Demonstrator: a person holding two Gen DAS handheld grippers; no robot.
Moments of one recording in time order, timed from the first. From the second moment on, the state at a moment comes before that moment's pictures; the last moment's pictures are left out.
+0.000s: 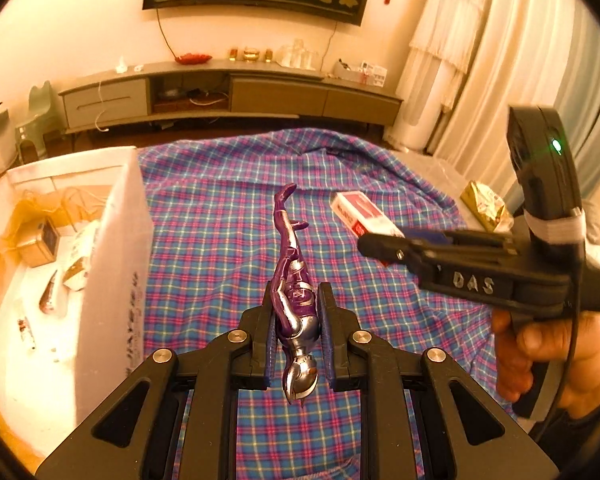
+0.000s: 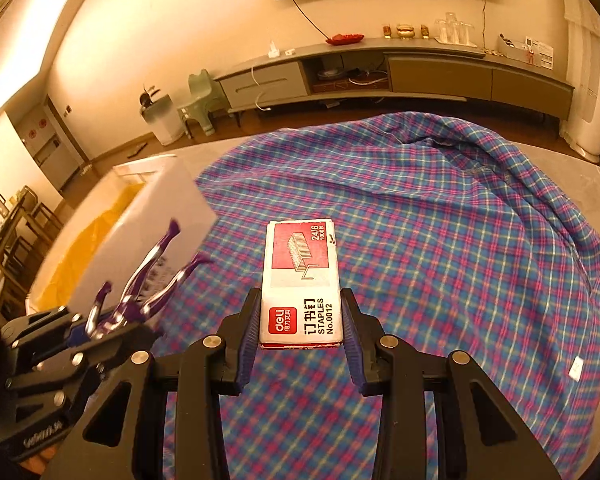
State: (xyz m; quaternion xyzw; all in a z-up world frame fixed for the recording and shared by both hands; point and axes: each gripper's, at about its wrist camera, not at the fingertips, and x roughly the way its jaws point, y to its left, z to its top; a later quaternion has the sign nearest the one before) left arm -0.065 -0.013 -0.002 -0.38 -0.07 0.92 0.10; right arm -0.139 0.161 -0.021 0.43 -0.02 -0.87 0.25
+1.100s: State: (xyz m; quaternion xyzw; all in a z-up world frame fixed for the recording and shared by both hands) left arm 0.024 -0.149 0.074 -0.27 -0.16 0.95 0.06; right arm -0.017 0.034 0.079 0.36 0.05 -0.87 0.33
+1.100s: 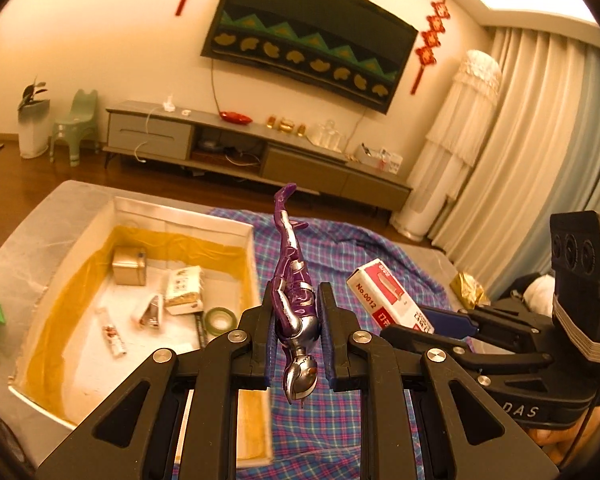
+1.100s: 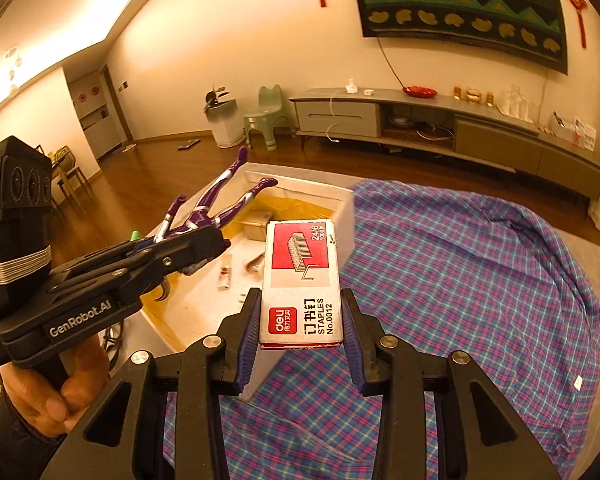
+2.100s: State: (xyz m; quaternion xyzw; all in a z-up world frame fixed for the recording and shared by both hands) left arm 0.020 -0.255 0.027 -0.31 -0.22 0.92 -0.02; right arm -0.027 -0.094 0.044 0.38 0.17 -0.84 0.36
